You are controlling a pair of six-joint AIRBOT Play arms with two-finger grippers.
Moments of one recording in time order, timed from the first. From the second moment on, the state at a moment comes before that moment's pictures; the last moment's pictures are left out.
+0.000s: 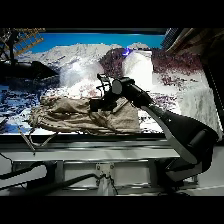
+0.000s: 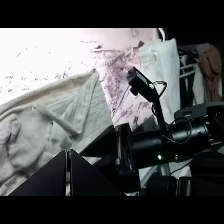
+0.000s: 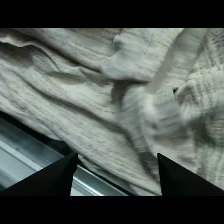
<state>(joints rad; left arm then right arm) 0.24 -1.36 1.38 0.59 -1.46 -1.12 0.66 -1.63 1.45 -1.11 1.16 1.83</state>
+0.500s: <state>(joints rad) 0.24 -1.31 1.26 0.61 -1.46 -1.10 0.32 -1.41 1.26 -1.59 1.35 1.80</state>
